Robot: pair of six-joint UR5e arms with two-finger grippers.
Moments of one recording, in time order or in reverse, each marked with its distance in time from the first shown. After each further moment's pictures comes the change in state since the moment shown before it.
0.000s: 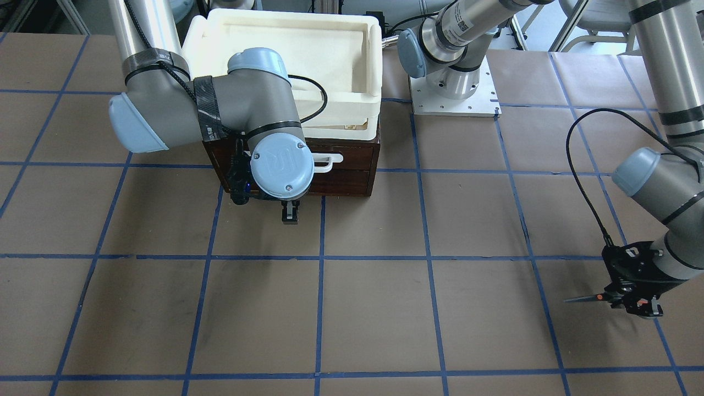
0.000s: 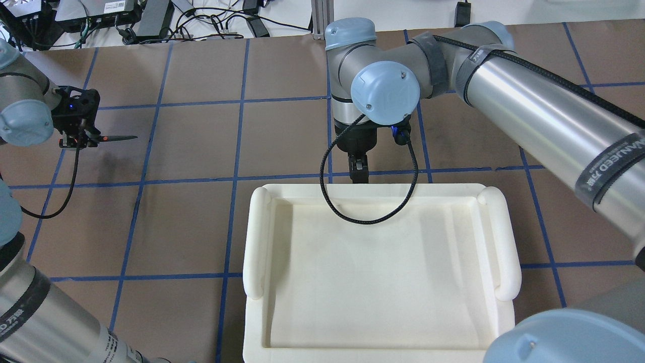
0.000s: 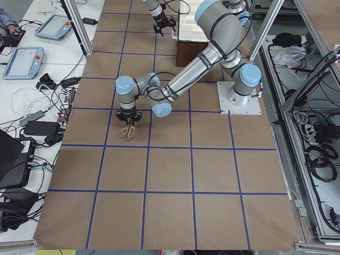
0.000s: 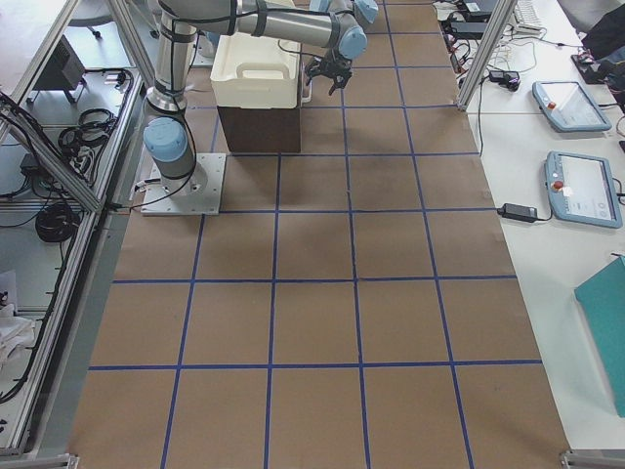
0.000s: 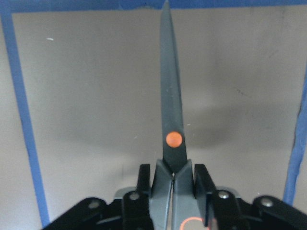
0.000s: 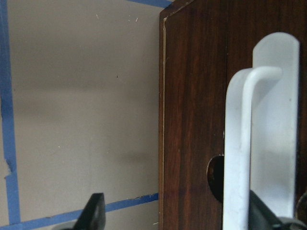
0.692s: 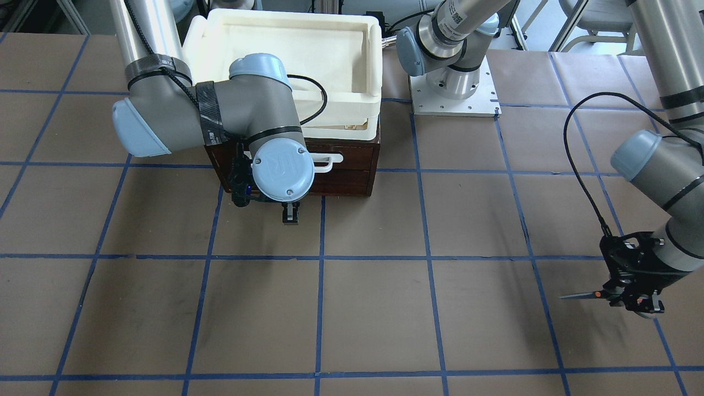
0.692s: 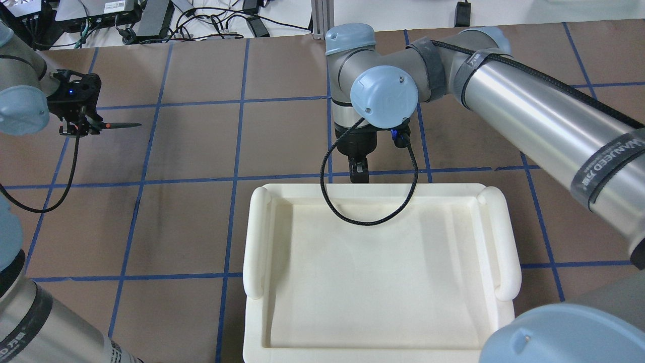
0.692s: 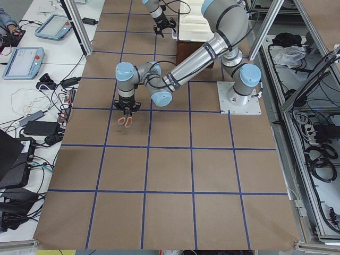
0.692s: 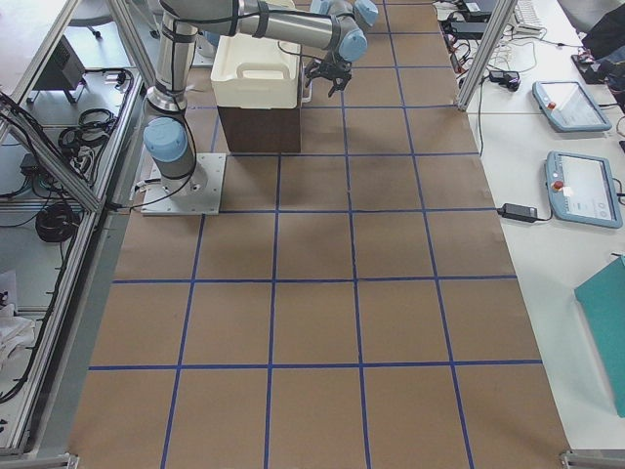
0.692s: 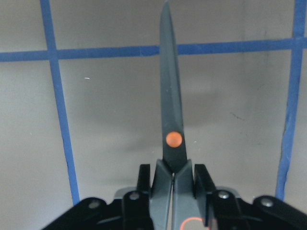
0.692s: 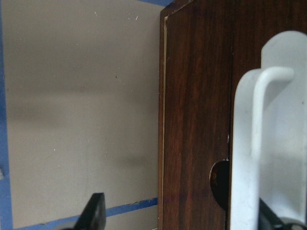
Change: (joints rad) left arm -0.039 0.057 0.000 -0.039 -0.010 -0.016; right arm 0.000 0.006 0.014 -0.007 0.000 -0.010
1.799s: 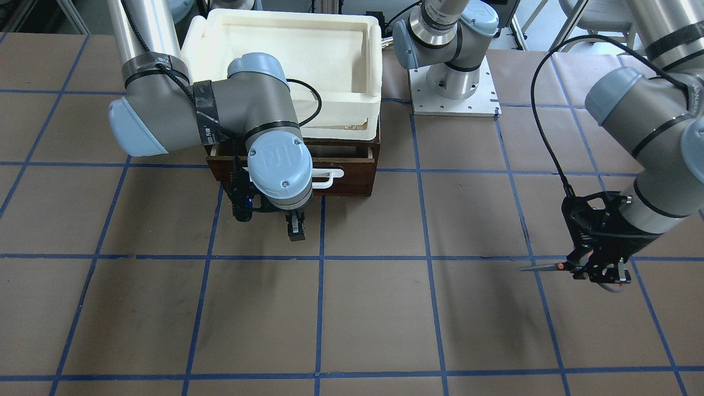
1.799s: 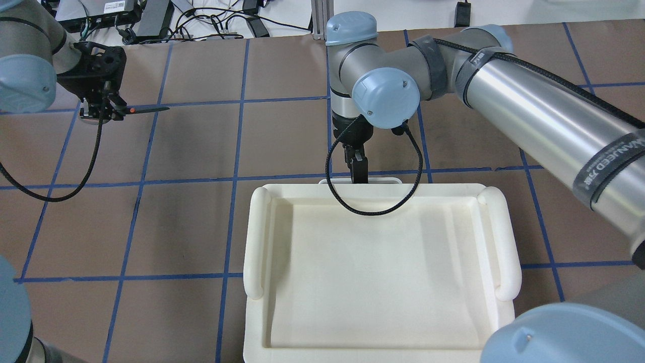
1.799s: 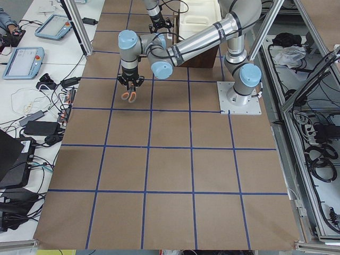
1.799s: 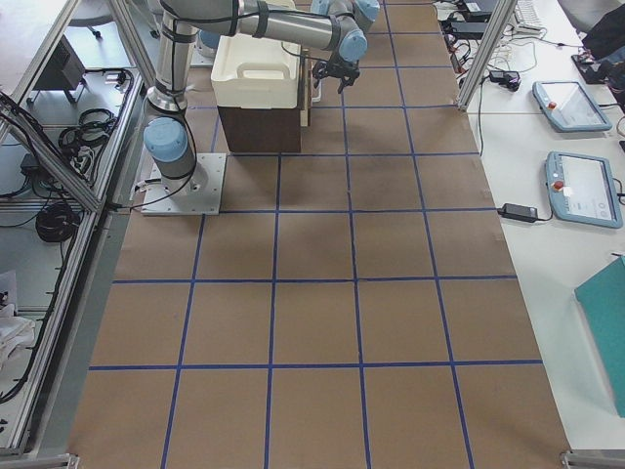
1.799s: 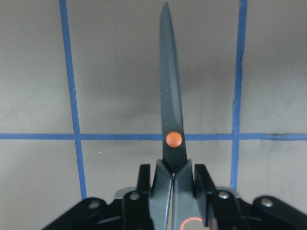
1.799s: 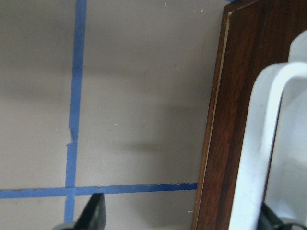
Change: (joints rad) left arm -0.157 0.204 -0.001 -0.249 -0.011 -0.174; right arm -0.006 -0.001 -0.017 -0.142 -0.002 -0.105
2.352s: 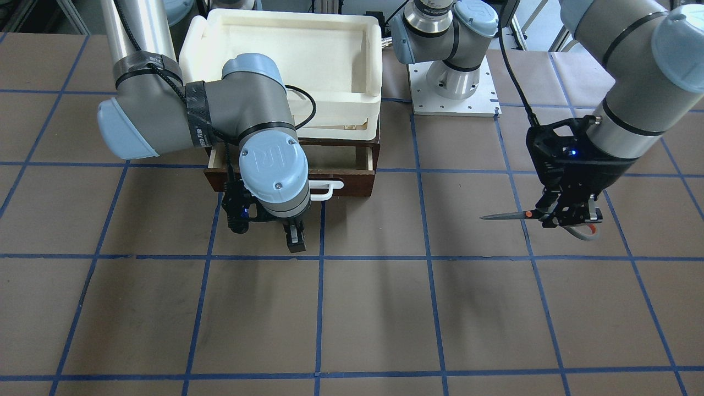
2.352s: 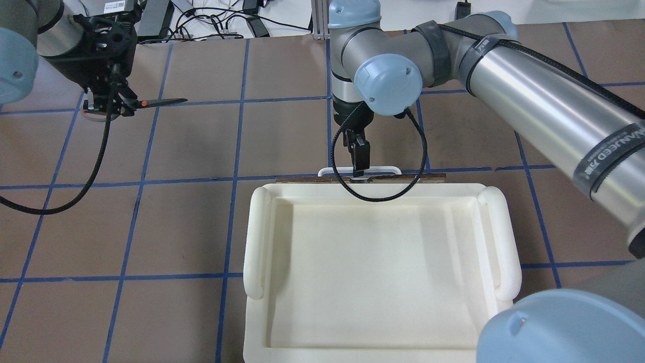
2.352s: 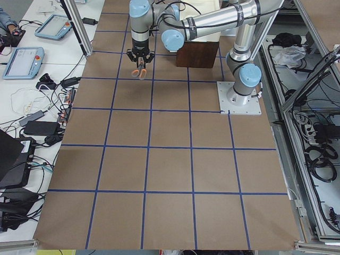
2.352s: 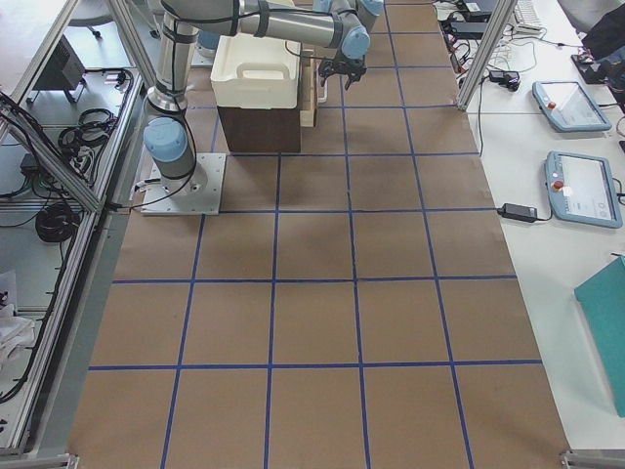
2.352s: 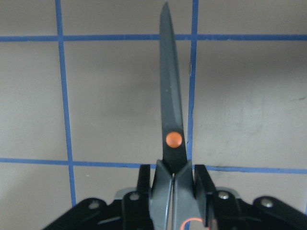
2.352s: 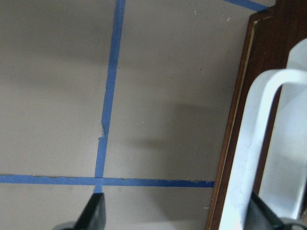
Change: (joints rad) left arm -0.114 0.168 -0.002 -0.169 -0.002 -0.139; right arm -0.014 0.021 -0.058 -0.012 -0.005 -0.052
